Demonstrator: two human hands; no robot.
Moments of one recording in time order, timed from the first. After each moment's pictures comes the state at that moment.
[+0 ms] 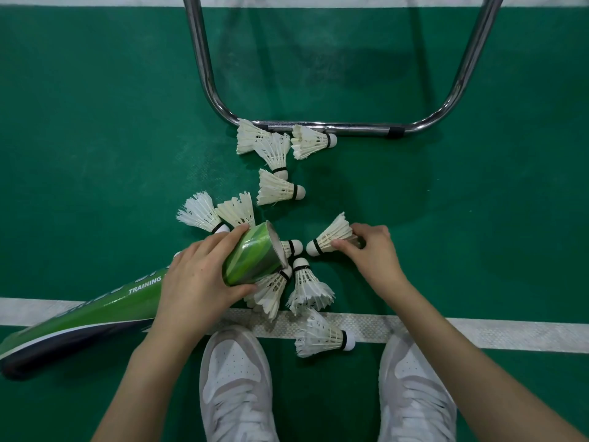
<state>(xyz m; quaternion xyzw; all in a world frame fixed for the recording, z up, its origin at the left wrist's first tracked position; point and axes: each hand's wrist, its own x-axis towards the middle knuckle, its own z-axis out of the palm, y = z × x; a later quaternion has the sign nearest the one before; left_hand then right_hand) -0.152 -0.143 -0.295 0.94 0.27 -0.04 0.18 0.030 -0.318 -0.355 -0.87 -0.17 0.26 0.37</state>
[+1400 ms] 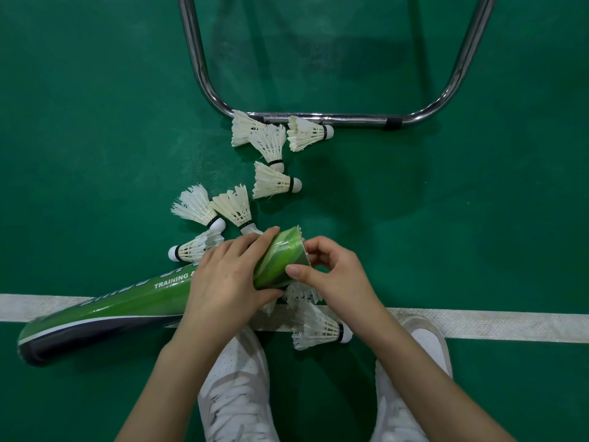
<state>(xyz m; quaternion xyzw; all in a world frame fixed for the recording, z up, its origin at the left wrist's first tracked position) -0.137 -0.173 -0.295 0.96 0.21 -0.05 0.16 -0.036 -0.305 -0.305 -0.70 -0.15 0.40 0.57</state>
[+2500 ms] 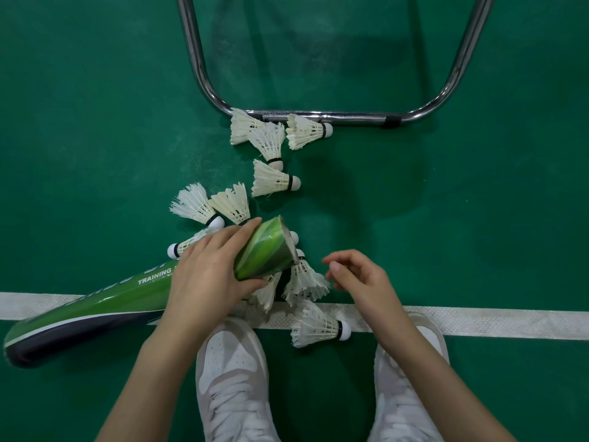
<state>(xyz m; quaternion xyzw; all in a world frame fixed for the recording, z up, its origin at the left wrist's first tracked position) -0.144 -0.159 -0.291 0.95 0.25 -0.05 0.18 -0.032 -0.346 -0.313 -0.71 -0.09 0.40 0.58</state>
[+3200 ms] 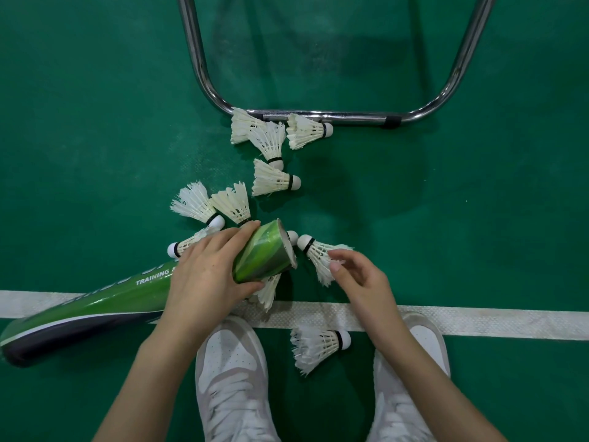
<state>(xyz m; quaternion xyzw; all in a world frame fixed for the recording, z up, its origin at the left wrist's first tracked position) -0.149 -0.161 -0.293 0.95 0.25 -0.05 0.18 -0.038 -0.347 -0.324 -0.75 -0.07 0.35 0.56</state>
